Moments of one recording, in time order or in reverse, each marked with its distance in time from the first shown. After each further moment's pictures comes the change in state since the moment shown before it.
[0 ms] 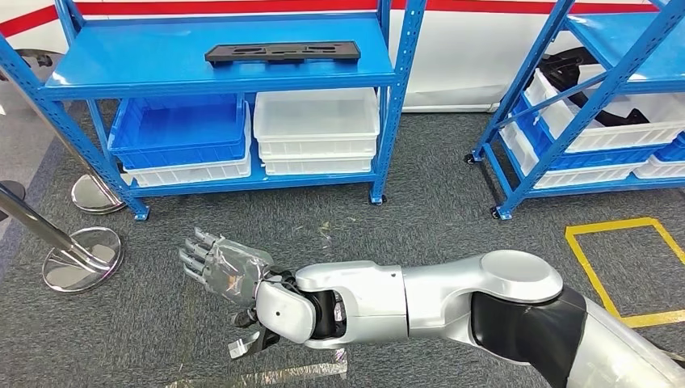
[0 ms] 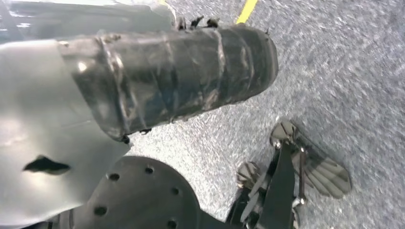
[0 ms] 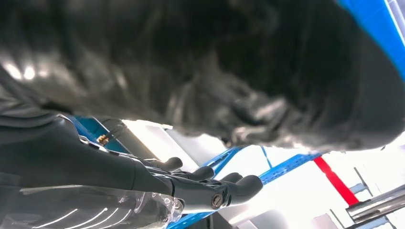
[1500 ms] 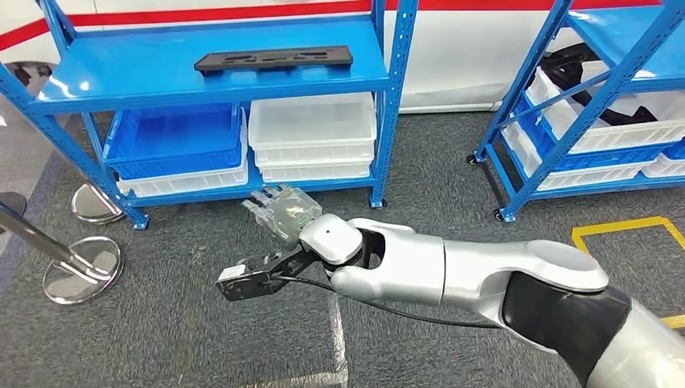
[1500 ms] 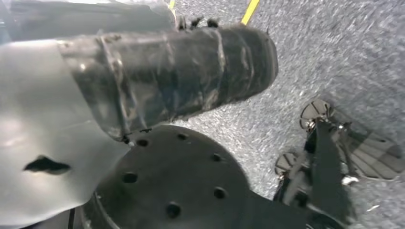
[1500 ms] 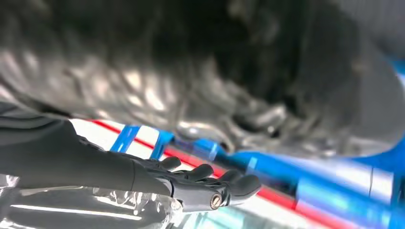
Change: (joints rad) left arm 0.008 -0.056 -0.020 0.004 -0.040 0.042 0.012; right arm -0.019 -0.150 -0.179 -0.044 -0.873 -0.187 0.306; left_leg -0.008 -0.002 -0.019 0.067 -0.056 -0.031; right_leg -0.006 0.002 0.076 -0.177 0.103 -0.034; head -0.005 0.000
